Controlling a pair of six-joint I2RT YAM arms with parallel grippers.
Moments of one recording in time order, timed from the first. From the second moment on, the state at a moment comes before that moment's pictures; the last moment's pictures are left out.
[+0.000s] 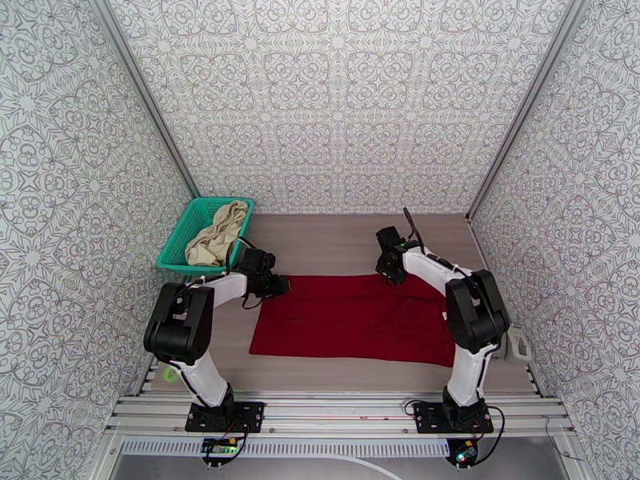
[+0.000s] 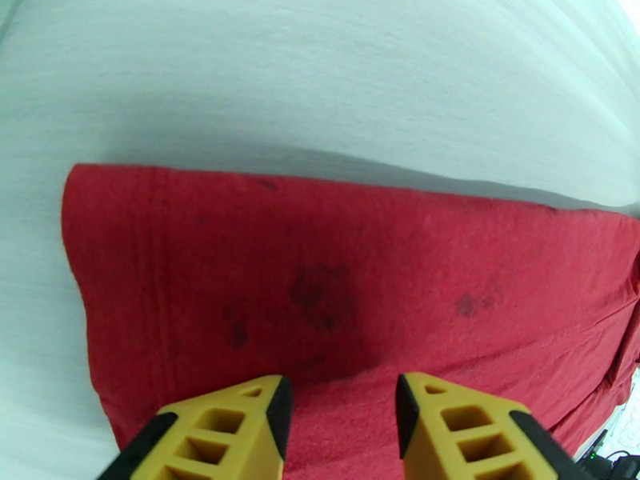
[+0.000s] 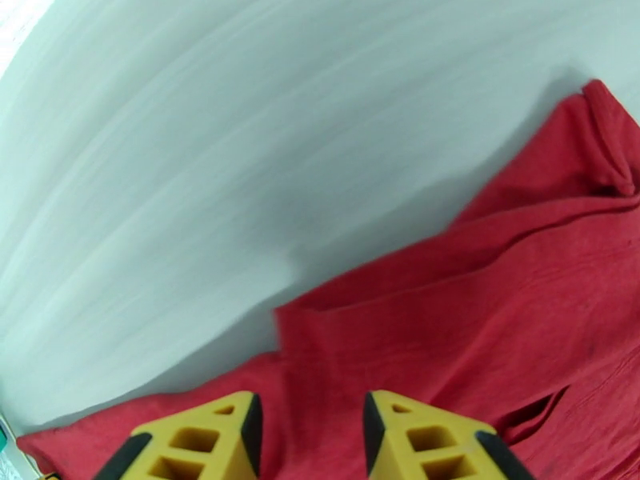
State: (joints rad) left arm -0.14 1.78 0.95 -0.26 0.33 -0.37; right arm 0.38 1.93 1.42 -0.67 0.18 0.92
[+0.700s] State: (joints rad) left arm -0.14 1.78 0.95 -0.26 0.33 -0.37; right arm 0.39 1.88 1.35 -0.71 0.24 0.91
